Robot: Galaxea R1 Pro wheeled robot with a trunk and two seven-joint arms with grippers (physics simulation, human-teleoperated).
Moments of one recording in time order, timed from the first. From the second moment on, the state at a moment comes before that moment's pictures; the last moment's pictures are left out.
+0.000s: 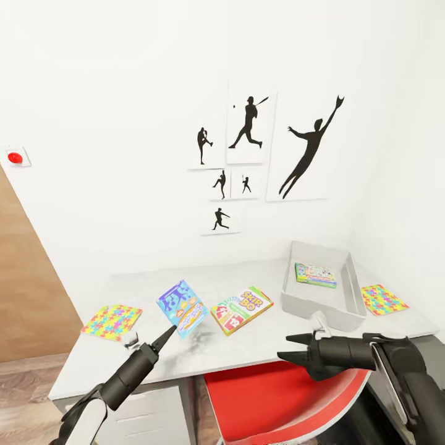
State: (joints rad) left arm -0.13 0.06 0.00 -1.31 0.94 0.37 -0.75; right arm -0.33 -0.23 -0.13 -1.46 0.09 0.80 1.38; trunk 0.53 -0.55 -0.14
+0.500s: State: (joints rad) left arm -0.13 0.07 -0.02 -1.36 0.94 0.38 -0.75; right arm -0.32 -0.27 -0.13 -1.49 0.07 0.80 1.39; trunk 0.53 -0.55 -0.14
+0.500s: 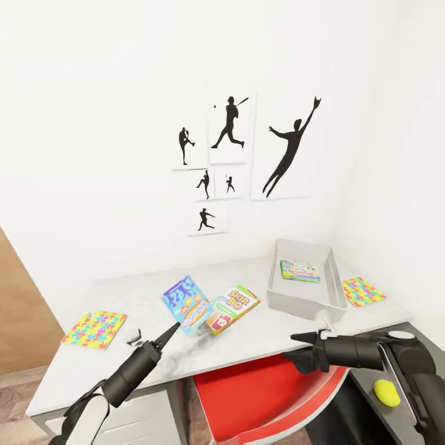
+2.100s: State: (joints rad) left arm -0.45 -0.06 -0.30 -1.54 0.81 0.75 -0.57; right arm -0.32 -0.45 -0.34 -1.49 -0.25 0.80 1.39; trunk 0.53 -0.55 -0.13
